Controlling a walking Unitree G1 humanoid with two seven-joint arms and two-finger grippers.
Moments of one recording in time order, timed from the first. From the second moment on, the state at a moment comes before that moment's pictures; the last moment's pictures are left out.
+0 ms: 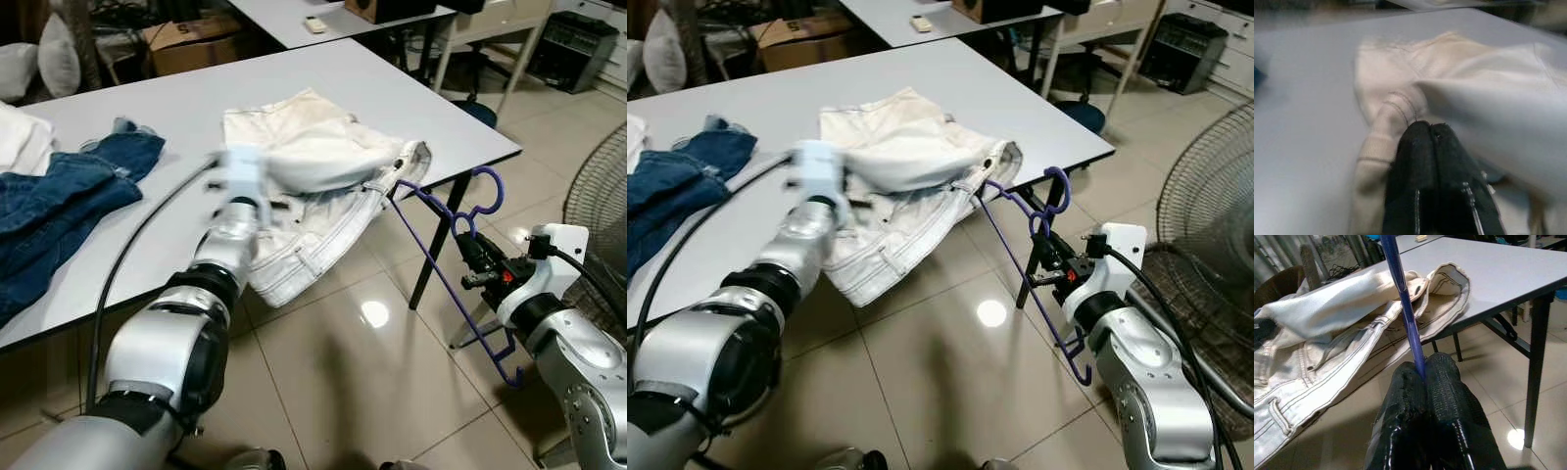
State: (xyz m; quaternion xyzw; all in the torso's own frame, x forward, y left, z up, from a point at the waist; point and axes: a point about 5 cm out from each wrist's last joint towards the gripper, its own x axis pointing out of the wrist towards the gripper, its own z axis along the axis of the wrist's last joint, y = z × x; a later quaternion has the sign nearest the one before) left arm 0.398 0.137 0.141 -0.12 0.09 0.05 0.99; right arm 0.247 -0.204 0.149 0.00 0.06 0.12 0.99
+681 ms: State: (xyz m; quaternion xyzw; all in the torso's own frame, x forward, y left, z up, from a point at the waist) left arm 0.397 0.137 0.138 -0.14 0.09 -0.01 0.99; right arm 0.246 -0.206 0.151 0.00 0.05 0.11 0.99
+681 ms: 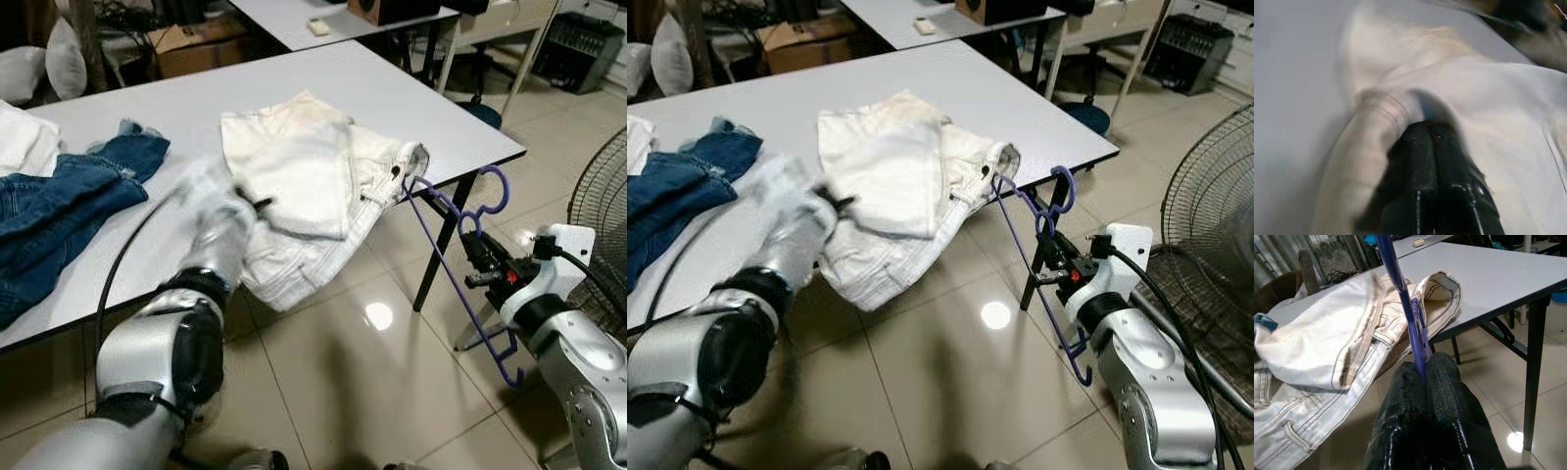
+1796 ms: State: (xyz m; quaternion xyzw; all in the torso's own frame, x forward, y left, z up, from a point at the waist) left arm 0.359 0.163 0.149 0.32 0.11 -0.54 0.77; right arm 0.248 -0.211 0.152 -0.01 0.06 0.11 0.99
